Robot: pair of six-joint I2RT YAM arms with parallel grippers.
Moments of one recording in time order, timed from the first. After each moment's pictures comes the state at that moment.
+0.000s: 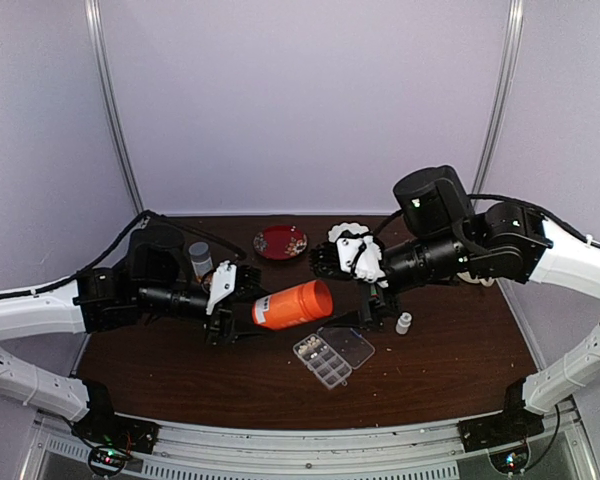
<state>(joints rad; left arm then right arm) -0.99 1.10 0.82 -0.10 0.44 0.43 1.12 1.32 1.38 -0.63 -0.26 -0.61</state>
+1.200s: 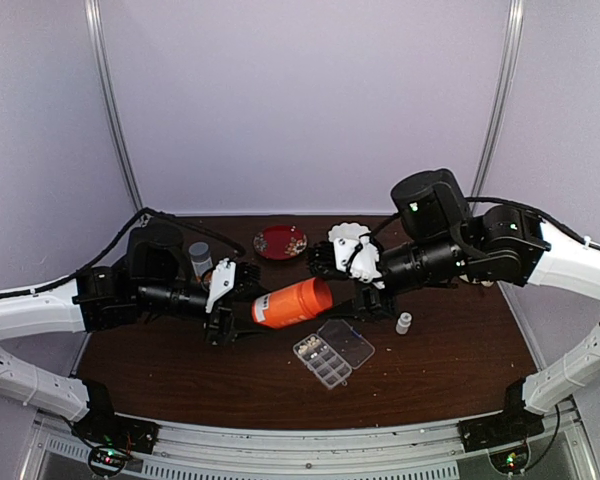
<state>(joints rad) -0.99 1.10 0.83 -0.10 0.45 0.42 1.14 1.32 1.37 -0.61 -0.22 -0.56</state>
